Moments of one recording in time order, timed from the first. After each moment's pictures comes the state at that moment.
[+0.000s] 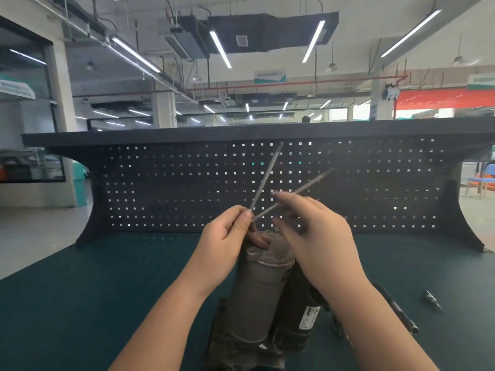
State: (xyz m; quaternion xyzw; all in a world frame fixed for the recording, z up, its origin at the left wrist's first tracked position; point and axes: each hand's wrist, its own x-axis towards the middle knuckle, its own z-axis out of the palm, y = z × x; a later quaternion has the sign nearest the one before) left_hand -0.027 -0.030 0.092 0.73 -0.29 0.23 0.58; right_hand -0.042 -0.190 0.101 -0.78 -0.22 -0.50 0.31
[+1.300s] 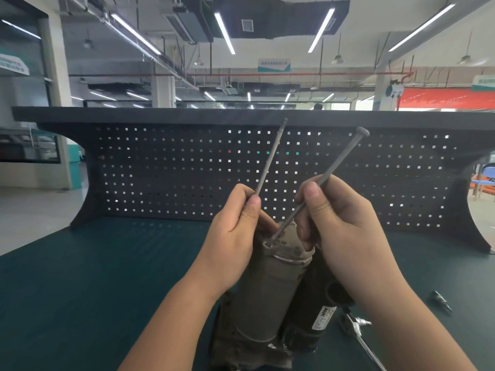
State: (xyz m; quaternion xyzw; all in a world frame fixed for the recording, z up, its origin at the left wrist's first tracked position) left_hand -0.026 -0.028 0.089 0.70 -0.30 0.25 0.60; right_hand -0.063 -0.177 0.115 -0.69 -0.28 -0.30 0.60
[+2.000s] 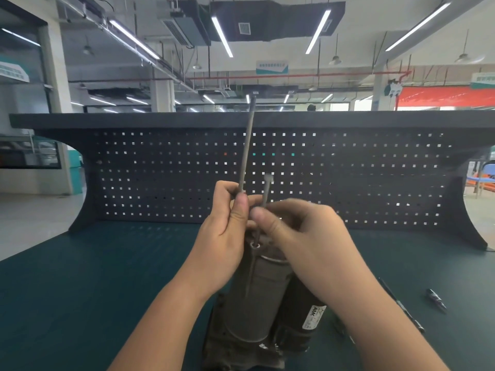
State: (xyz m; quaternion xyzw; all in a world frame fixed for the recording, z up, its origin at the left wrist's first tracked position) left_hand -0.034 -0.031 0.091 0.70 -0.31 0.27 0.58; right_hand -0.068 -0.169 0.114 -0.79 -0.22 -0.27 0.51
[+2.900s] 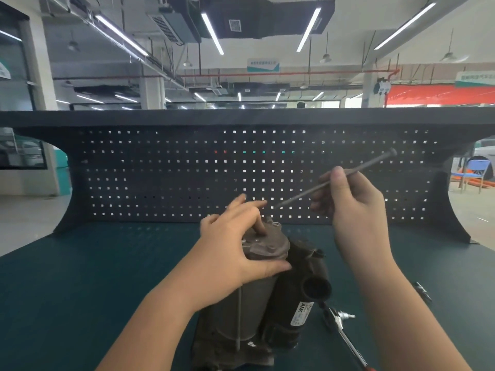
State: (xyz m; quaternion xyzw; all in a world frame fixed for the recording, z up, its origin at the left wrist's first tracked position) left_hand -0.036 -0.034 0.088 0.87 -0.29 0.21 0.35; right_hand -0.027 -0.221 0.113 -0.61 -0.15 -0.40 0.67
